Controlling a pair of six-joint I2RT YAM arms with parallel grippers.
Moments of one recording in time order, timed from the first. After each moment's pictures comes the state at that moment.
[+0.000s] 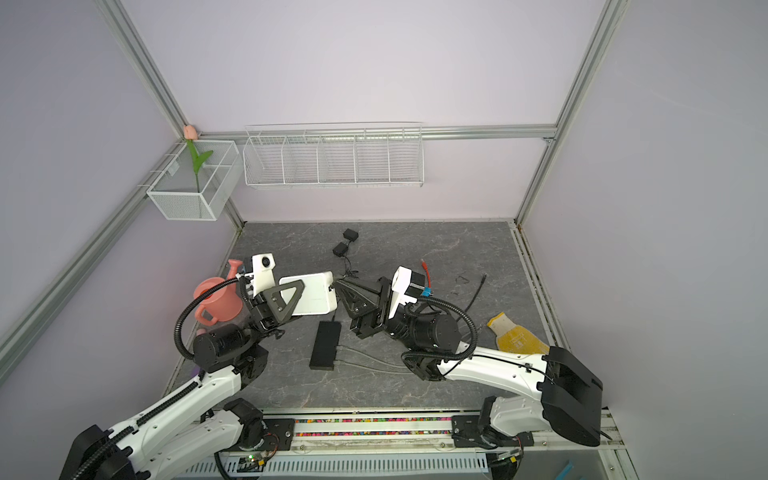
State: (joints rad) left arm -0.59 0.92 0.47 1.36 0.58 -1.61; right arm 1.12 1.32 0.80 1.34 -0.15 0.36
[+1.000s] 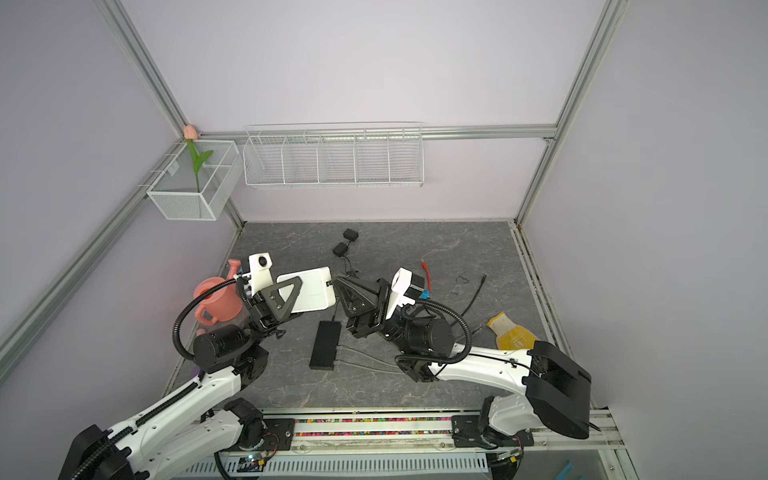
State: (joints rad) left arm -0.61 0.92 0.47 1.36 0.52 -1.59; right arm 1.15 1.39 0.80 1.46 -0.07 0.38
